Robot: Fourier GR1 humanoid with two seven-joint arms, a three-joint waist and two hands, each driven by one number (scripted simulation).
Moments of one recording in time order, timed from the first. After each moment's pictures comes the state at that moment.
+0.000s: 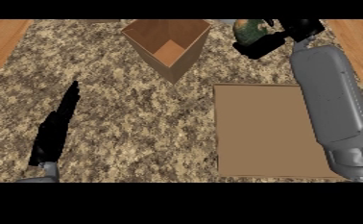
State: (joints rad) left arm 0.01 0.18 0.05 -1.56 -0.20 0.05 0.09; right arm -0.89 -0.24 -0.12 -1.06 0.66 0.22 -0.18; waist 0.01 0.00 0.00
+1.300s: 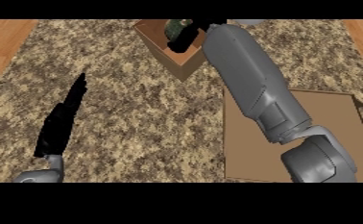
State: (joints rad) left arm -0.04 0.17 0.03 -1.58 -0.21 0.01 0.12; right arm -1.35 -0.01 -0.07 -0.35 0.75 -0.05 0.00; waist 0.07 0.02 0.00
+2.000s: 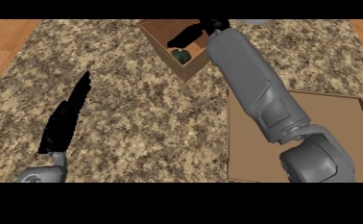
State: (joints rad) left arm -0.06 0.17 0.02 -1.56 -0.21 0.00 0.11; right arm -1.36 0.00 -0.20 -0.24 0.55 -0.24 -0.11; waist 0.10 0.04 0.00
